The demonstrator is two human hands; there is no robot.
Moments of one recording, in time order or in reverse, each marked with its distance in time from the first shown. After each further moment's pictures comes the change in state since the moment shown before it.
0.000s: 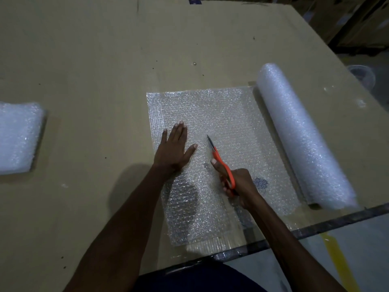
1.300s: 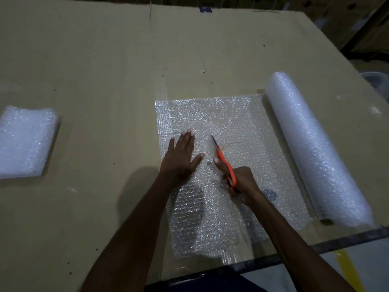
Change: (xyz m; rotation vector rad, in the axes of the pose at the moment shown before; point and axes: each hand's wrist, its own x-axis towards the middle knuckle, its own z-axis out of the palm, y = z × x) left_hand -0.003 0.001 -0.002 -0.012 -0.001 -0.018; right_hand 0.035 -0.015 0.011 -0.064 0.011 -0.041
